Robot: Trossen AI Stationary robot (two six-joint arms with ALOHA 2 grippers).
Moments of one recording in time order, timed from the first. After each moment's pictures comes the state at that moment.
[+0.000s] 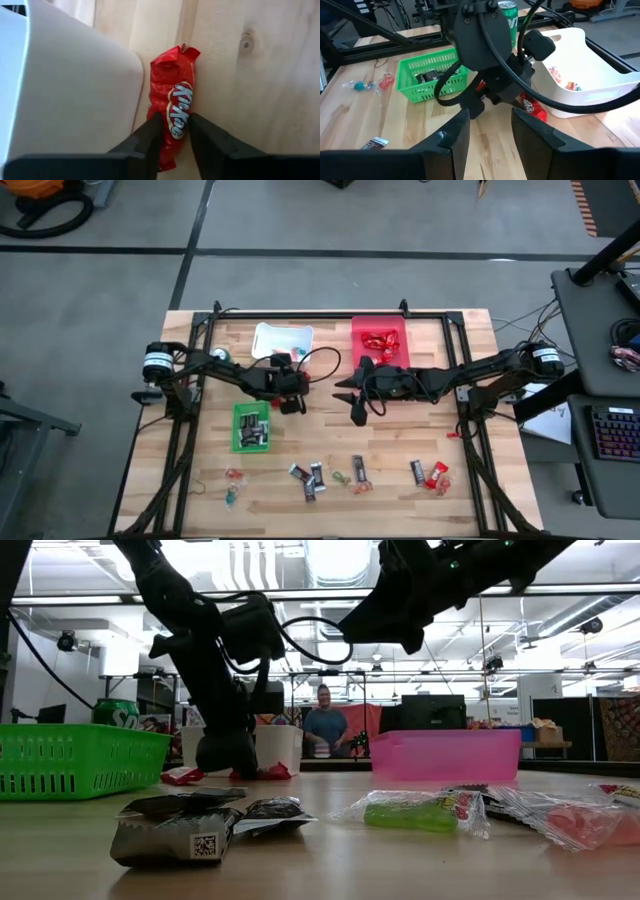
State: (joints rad) left arm 0.09 1.78 0.86 -0.20 -0.51 0.09; right arm 0.04 1.44 0.80 0.27 0.16 0.18
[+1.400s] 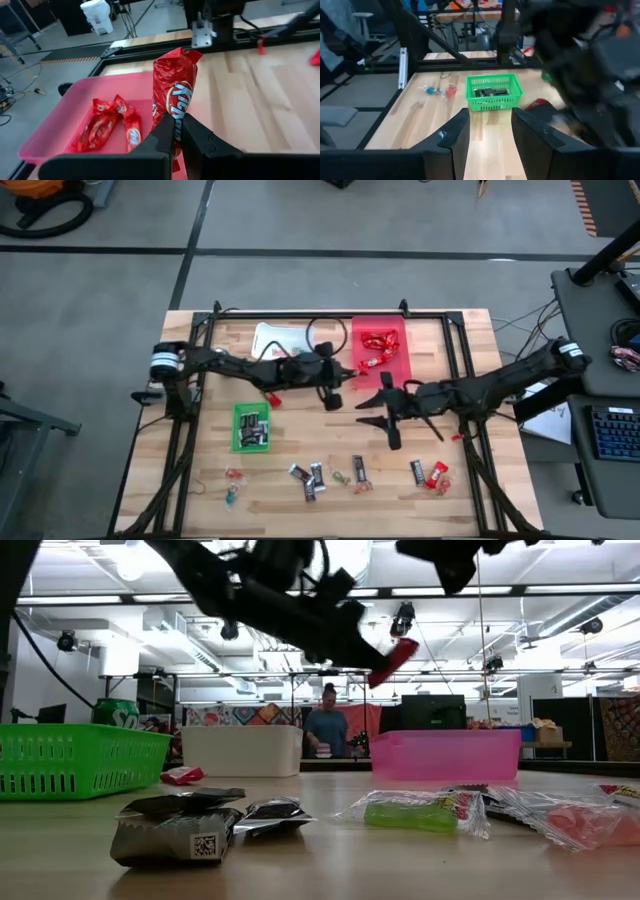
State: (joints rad) left arm 0.10 1.83 1.08 0.44 -0.15 0.18; right arm 0.28 1.15 0.70 0.22 0.19 0.11
